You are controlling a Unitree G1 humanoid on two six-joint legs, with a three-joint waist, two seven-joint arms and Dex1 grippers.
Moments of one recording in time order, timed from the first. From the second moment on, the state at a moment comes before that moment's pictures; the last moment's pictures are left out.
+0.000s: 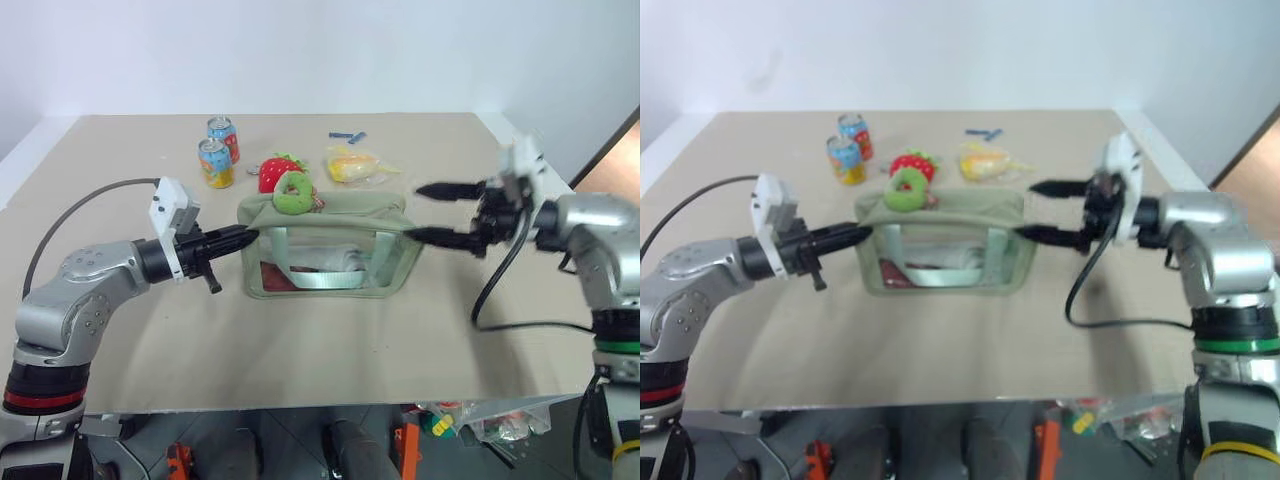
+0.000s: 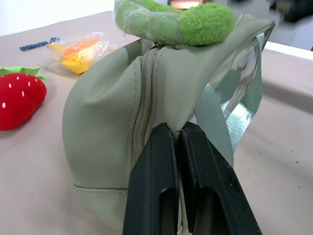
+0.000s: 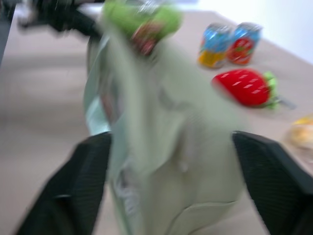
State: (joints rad) left arm -0.43 0.67 0.13 -0.27 -0.67 0.68 -0.84; right arm -0.79 -0.86 -0.10 0.15 0.53 0.52 1.24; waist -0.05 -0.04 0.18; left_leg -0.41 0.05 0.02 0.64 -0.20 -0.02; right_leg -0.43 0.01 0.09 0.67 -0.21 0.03
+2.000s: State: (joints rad) left arm -0.49 0.50 0.07 -0.29 -0.63 0.70 -0.68; right arm -0.76 -0.84 -0.15 0.21 0.33 0.26 1.03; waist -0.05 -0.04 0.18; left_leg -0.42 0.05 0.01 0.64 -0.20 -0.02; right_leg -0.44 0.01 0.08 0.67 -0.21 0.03
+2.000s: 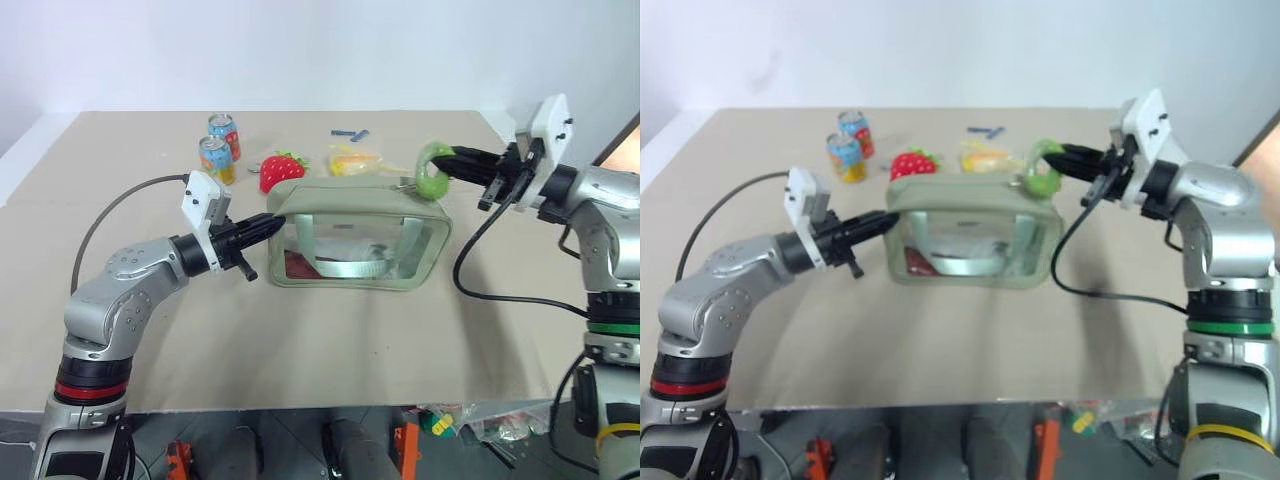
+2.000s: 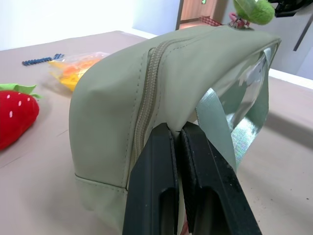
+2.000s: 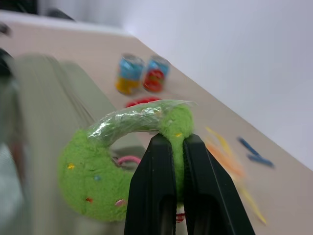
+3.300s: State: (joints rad) left arm -0.53 0.50 0.09 -0.28 -0.64 0.73 -0.62; right arm -0.38 -0.74 -0.26 -0.12 0.40 0.39 0.81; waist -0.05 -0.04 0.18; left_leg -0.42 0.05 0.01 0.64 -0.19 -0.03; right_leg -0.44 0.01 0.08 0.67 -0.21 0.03
